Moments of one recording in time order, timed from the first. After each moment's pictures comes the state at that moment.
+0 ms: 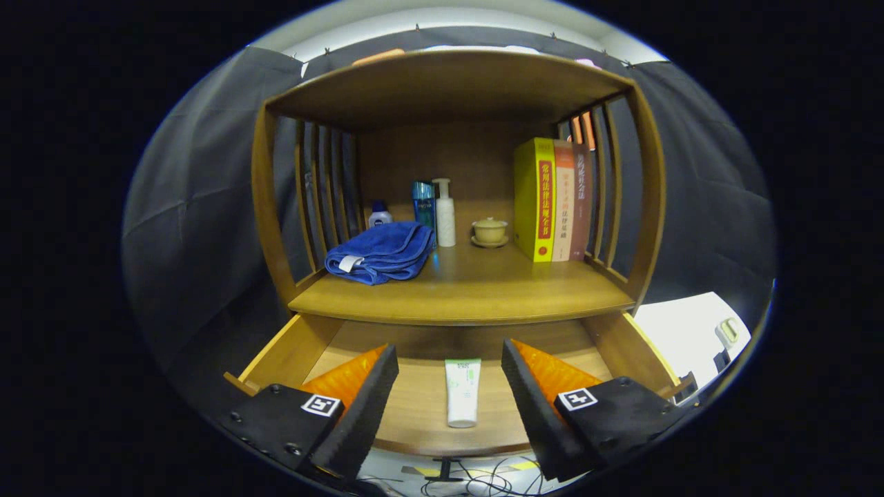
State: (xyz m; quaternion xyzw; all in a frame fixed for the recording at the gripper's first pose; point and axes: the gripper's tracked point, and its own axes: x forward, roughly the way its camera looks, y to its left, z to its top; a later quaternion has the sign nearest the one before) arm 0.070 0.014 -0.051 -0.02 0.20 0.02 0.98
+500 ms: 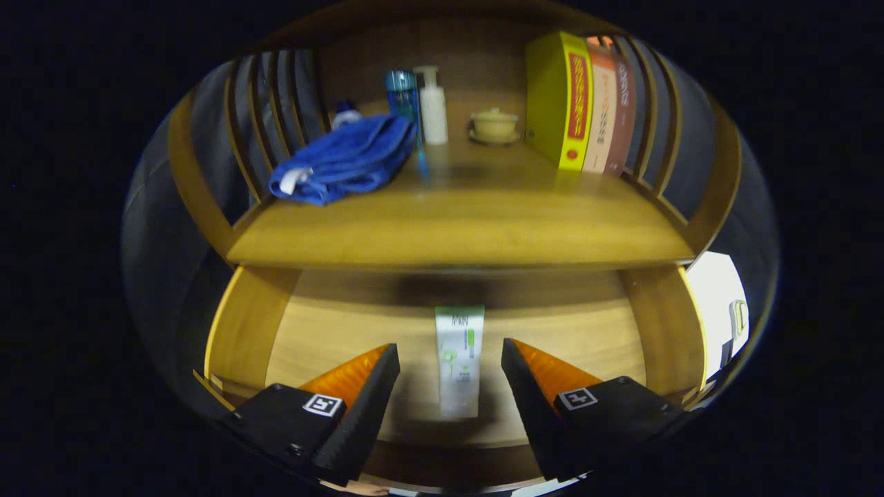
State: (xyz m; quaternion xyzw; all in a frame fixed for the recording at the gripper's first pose) arm 0.114 0.001 -0.149 0.00 0.43 0.01 0.90
